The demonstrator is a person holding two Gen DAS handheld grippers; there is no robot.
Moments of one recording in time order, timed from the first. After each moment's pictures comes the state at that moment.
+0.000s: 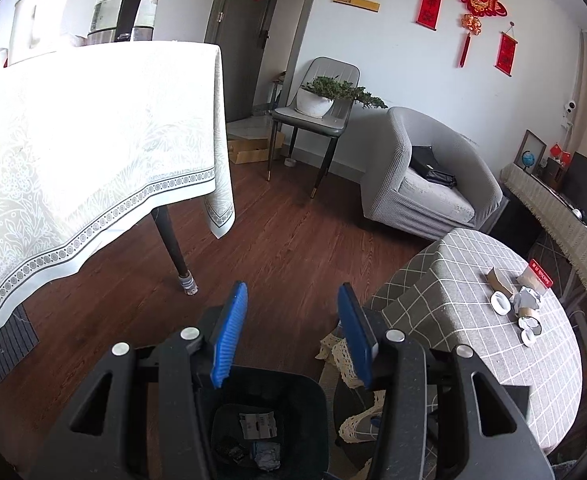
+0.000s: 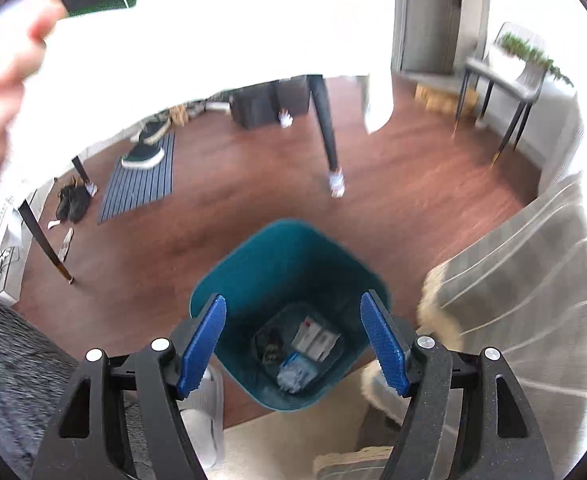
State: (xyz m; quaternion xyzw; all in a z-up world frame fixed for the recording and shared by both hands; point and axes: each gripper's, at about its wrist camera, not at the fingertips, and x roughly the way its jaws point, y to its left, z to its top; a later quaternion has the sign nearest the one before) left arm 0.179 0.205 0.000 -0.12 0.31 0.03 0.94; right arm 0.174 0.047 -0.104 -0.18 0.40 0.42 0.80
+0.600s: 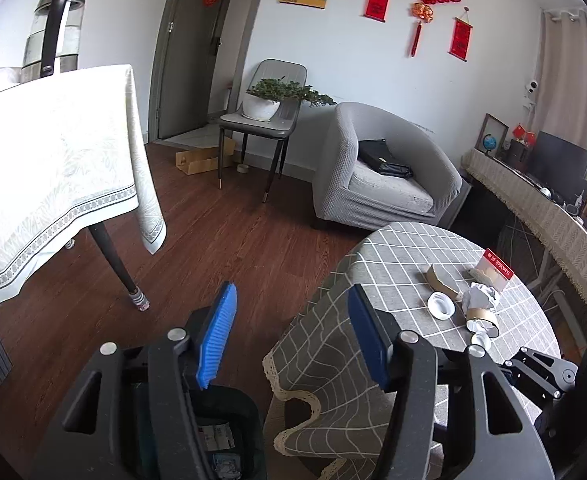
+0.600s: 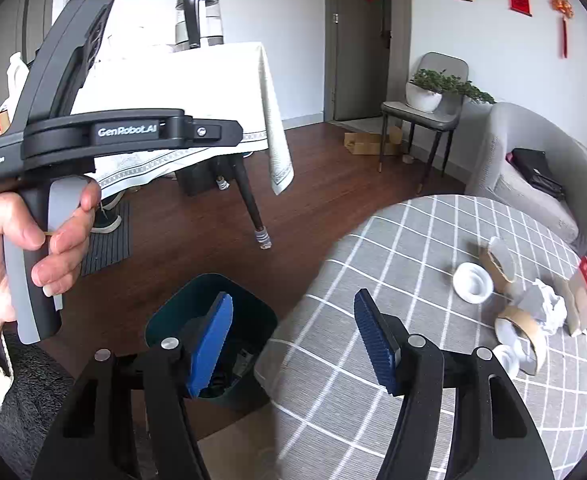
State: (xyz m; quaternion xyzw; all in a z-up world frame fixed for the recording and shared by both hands) left arm 0.204 0.105 0.016 -0.09 0.29 -0.04 0.95; right arm 0.198 -0.080 -0.014 -0.12 0.33 0.34 0.87
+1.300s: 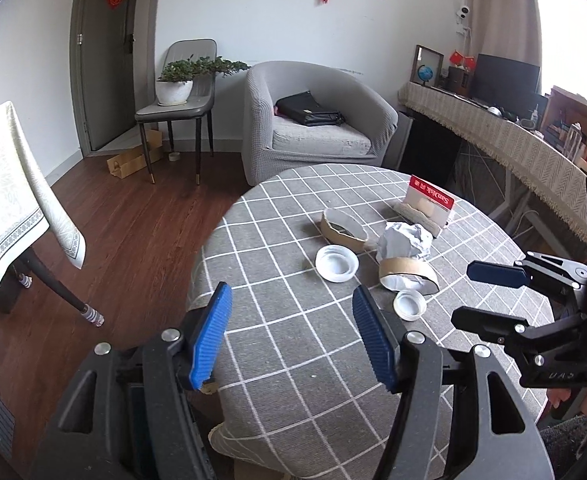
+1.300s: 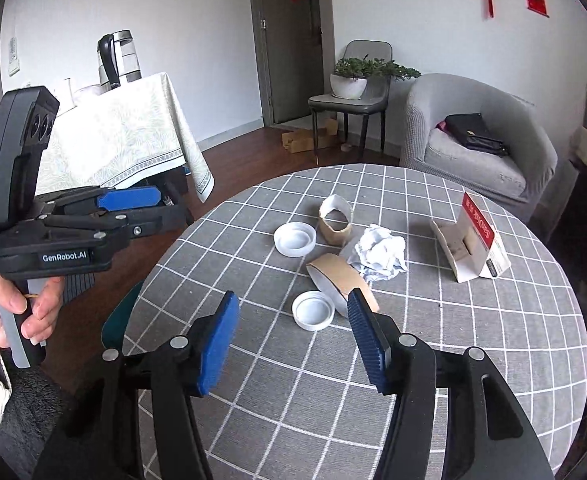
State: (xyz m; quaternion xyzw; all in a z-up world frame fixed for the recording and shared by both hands) left arm 0.228 -0.039 -0.012 0.00 0.34 -0.15 0.93; right arm 0.221 -0.226 -0.006 -0.06 0.34 0.26 0.90
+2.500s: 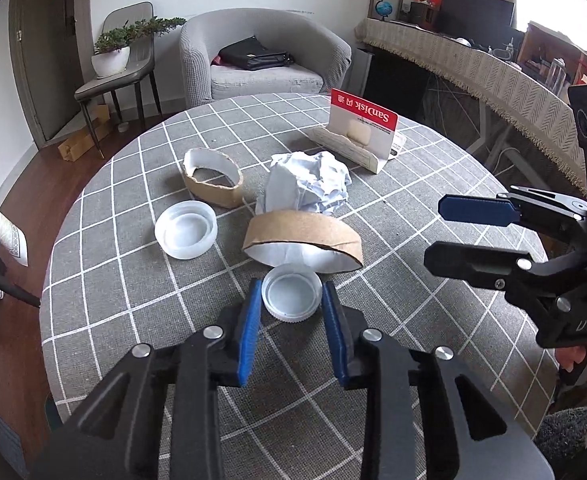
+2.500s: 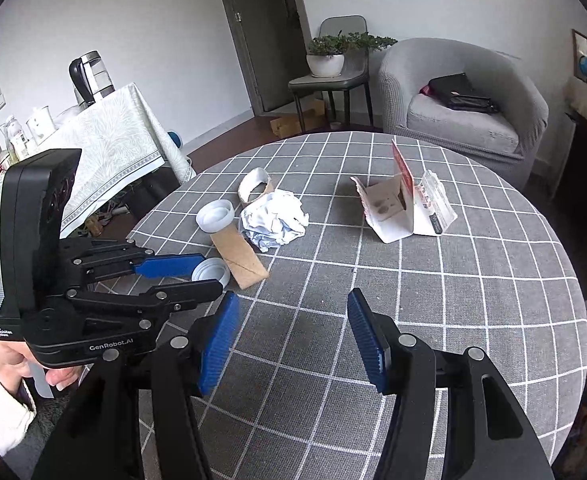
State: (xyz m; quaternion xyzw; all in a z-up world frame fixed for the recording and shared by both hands) left arm 0.261 -0.148 -0.065 0.05 0.42 -0.20 0.89; right arm 0.255 -0.303 -0.025 -0.02 0.38 0.27 0.88
